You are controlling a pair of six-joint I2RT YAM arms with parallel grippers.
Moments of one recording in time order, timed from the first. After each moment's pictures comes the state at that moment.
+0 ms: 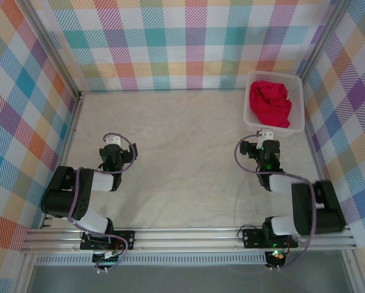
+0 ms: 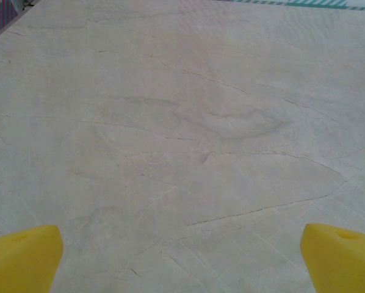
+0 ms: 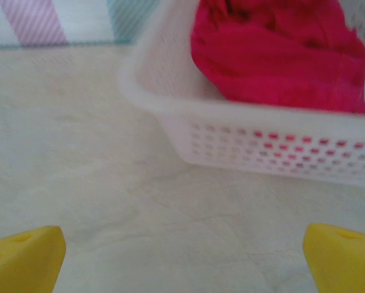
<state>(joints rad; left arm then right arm) -0.11 1.56 0.38 0.73 -0.24 -0.13 0.13 1.29 0.40 0.52 0.12 0.07</state>
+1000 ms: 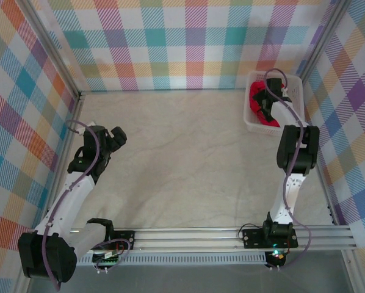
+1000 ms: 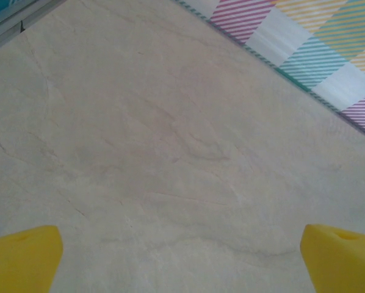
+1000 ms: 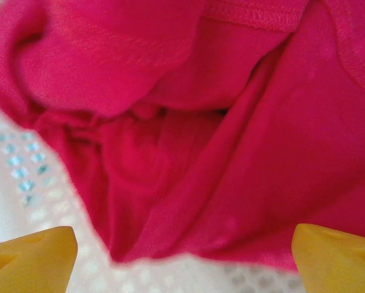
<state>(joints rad) -0.11 1.02 0.80 -0.40 -0.22 -0.63 -0.04 2.16 1.76 -0.47 0.11 0.96</state>
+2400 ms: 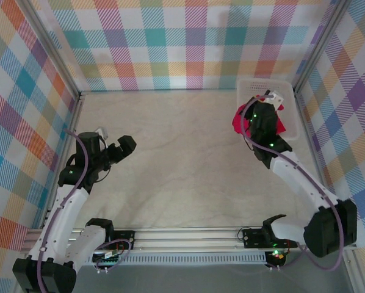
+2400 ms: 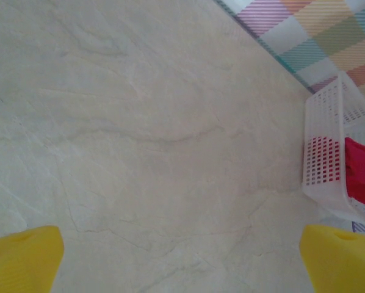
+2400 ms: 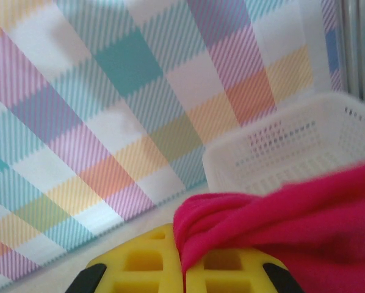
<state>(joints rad) -0.10 0.86 0.82 -0.61 0.24 -0.69 0.36 1.20 1.00 0.05 0.48 0.54</state>
